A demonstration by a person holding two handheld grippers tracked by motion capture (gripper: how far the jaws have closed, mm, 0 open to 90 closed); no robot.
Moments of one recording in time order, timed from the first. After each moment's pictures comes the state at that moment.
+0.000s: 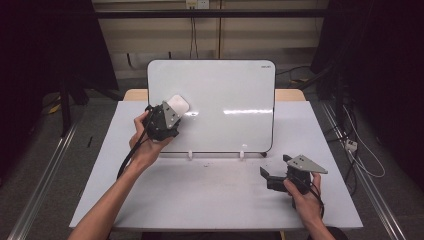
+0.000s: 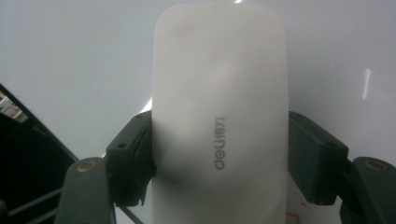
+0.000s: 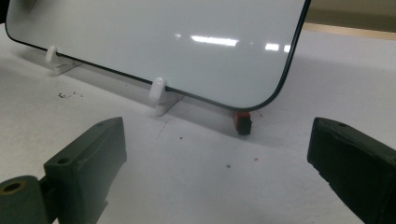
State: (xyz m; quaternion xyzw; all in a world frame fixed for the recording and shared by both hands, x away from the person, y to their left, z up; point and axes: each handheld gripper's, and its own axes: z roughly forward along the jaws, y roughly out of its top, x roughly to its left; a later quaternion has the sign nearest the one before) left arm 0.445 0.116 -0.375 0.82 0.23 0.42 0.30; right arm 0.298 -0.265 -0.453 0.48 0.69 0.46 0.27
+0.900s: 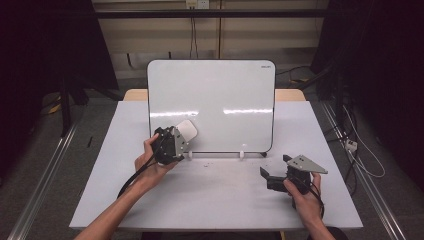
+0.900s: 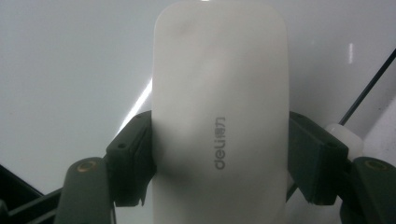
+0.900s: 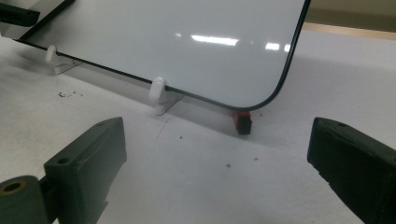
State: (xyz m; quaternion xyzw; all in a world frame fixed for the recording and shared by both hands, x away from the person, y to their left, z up) left arm 0.405 0.105 -0.418 0.85 0.18 0.41 0.28; right arm 0.298 -0.265 -0.453 0.48 0.70 0.46 0.27
